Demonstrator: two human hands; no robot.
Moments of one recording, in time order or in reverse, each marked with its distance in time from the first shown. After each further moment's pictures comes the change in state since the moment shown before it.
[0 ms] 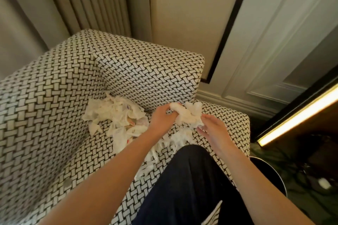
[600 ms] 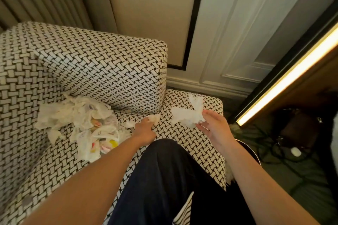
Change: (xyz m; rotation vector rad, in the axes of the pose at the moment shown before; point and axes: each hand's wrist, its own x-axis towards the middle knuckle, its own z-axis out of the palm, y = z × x) left_hand 0.035 -0.074 0.072 0.814 -0.378 -0.177; right_hand 0.003 0.003 -0.091 0.124 0.166 0.051
